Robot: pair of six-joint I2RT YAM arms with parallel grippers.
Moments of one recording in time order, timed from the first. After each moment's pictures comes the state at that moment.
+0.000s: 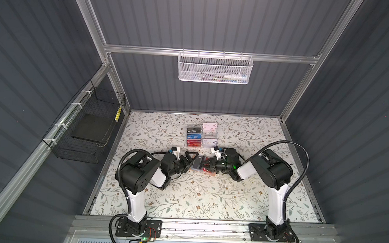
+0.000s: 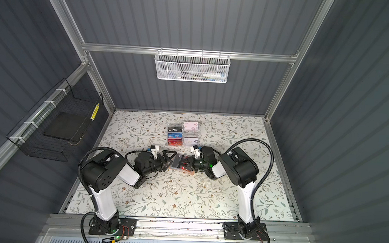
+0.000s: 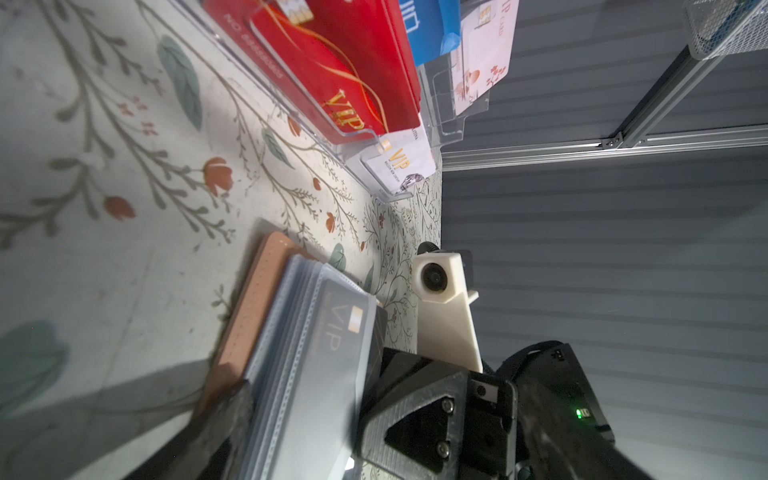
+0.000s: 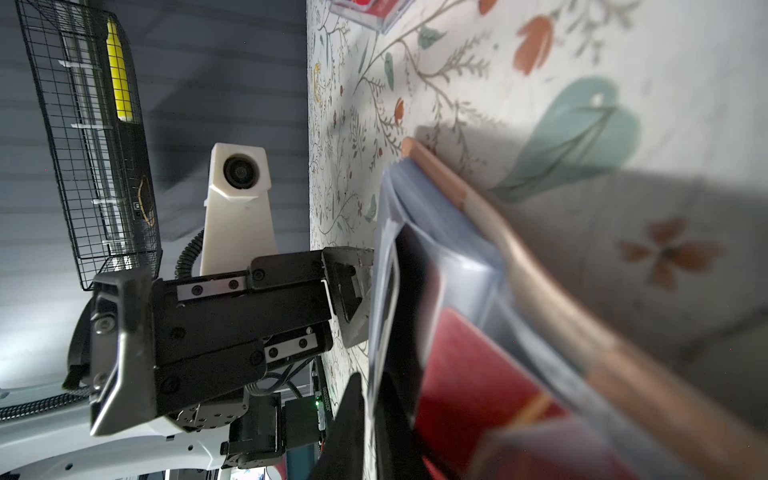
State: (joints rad) left arm -0.48 1.87 0.44 1.15 0.44 -1.30; right arm 0.54 2.09 0.77 0.89 -0.83 1.11
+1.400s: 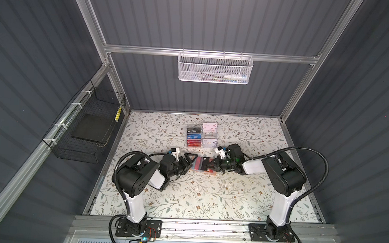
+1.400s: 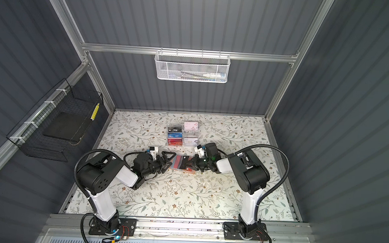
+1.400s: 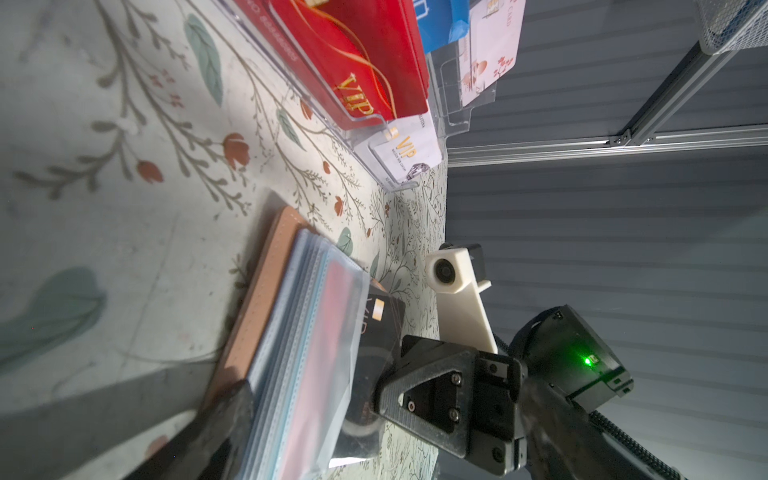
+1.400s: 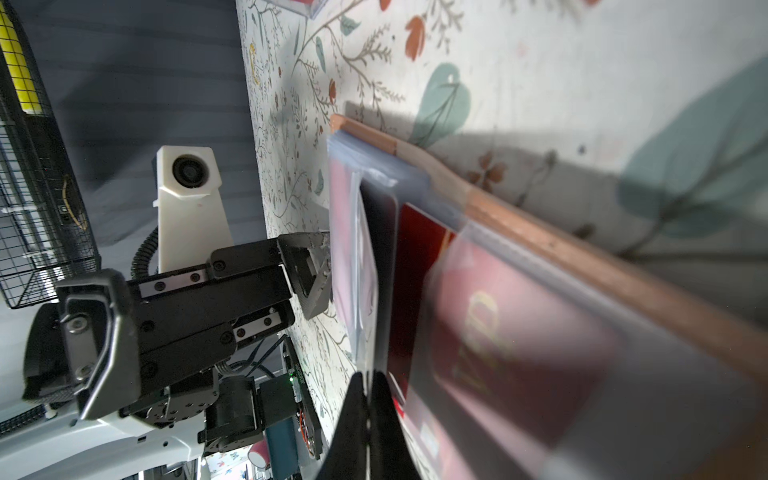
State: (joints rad) left arm -0.48 1.82 0.41 1.11 0.44 -1.29; right arm 0.48 1.92 0.82 0.35 -0.83 0.87
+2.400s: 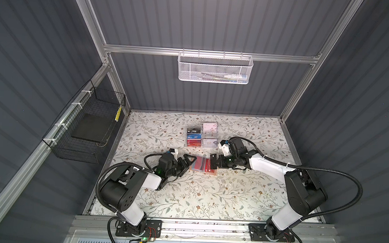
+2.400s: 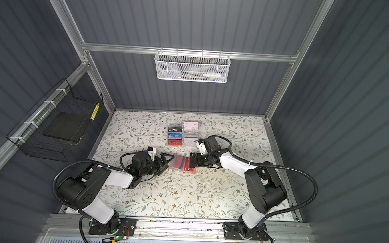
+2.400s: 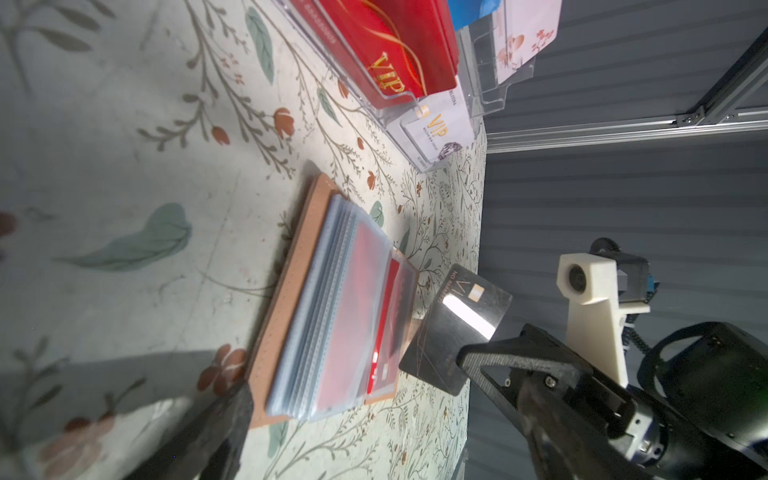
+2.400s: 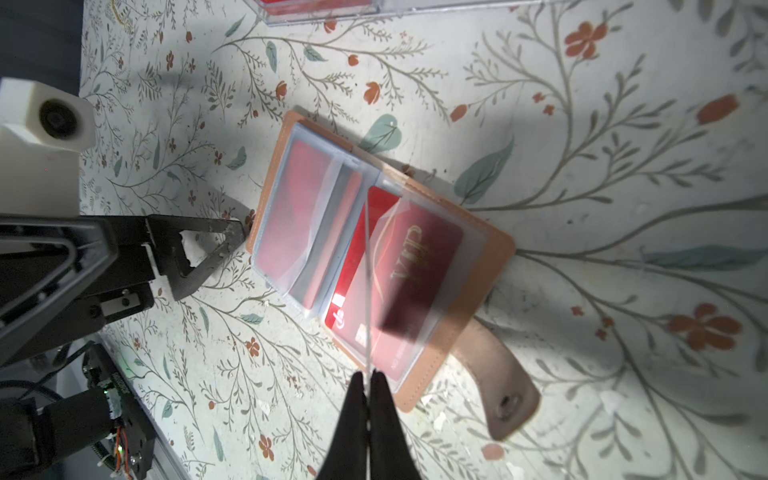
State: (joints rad) left arm -0.46 1.57 0.41 0.72 0.43 -1.17; right arm 0.54 1.65 0.98 -0.33 -0.36 0.37
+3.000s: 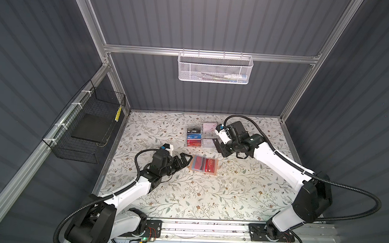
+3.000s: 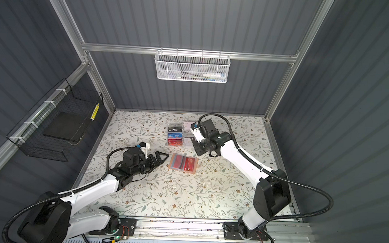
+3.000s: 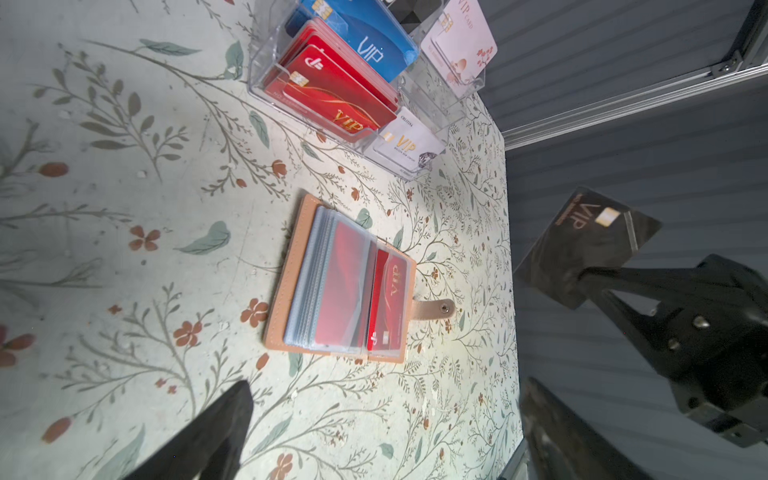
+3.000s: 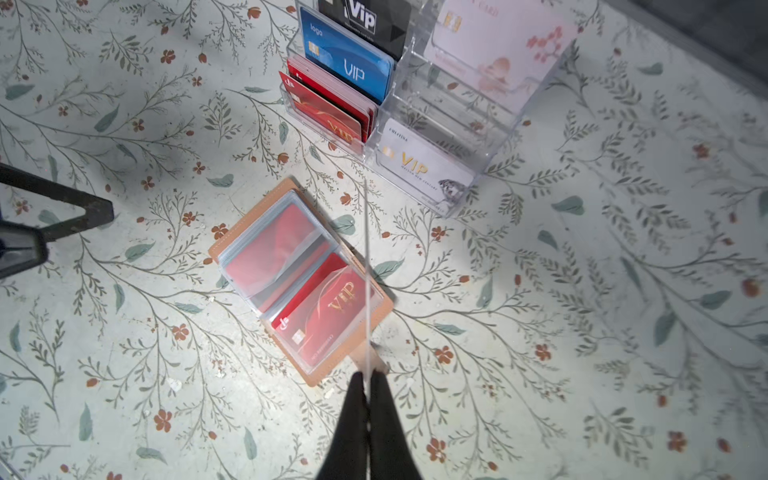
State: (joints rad) left arm -0.46 1.16 0.48 0.15 0.31 -0.94; right arm 0.59 1.59 1.38 -0.72 -0.04 -0.11
